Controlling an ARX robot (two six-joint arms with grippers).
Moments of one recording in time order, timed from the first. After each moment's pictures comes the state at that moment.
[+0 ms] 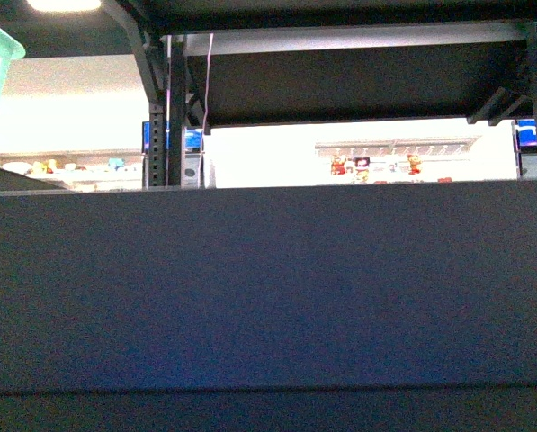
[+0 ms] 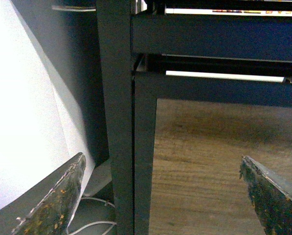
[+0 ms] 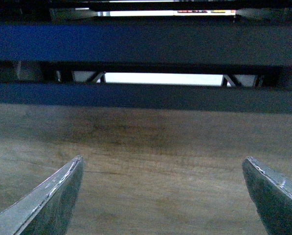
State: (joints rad) left arm 0.00 0.00 0.01 -0.01 0.00 0.00; right arm 0.00 0.00 0.02 0.00 0.00 0.00
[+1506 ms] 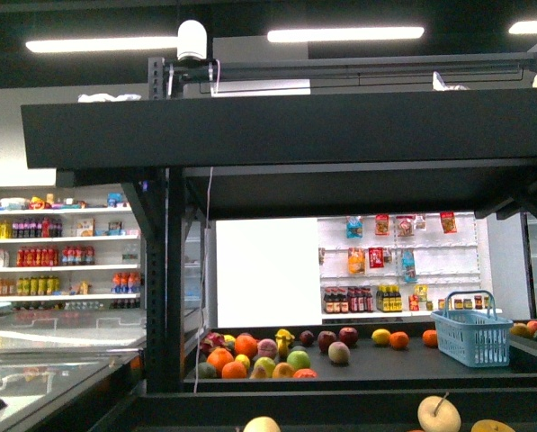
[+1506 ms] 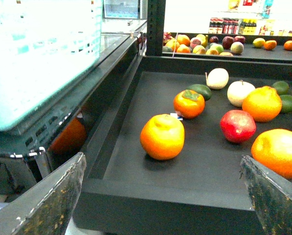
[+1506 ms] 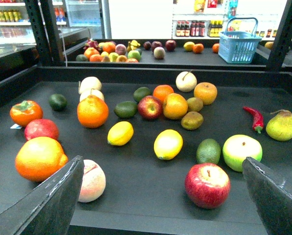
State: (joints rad) left arm 0.00 0.00 0.01 -0.01 0.00 0.00; right arm 0.00 0.00 0.02 0.00 0.00 0.00
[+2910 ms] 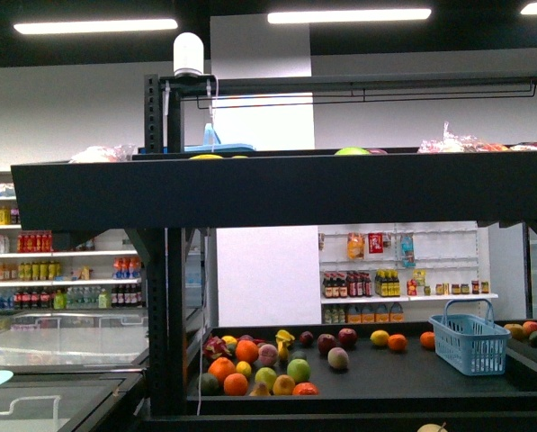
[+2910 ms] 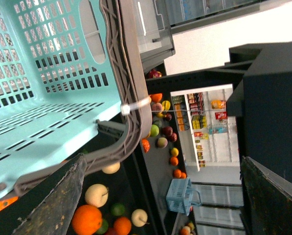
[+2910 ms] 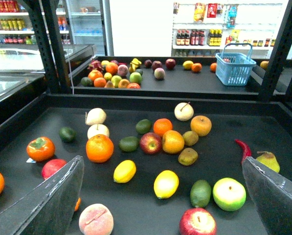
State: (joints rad) left arm 0.49 1.39 1.02 0.13 0.40 -1.17; right arm 0.00 0.00 0.02 0.00 0.00 0.00
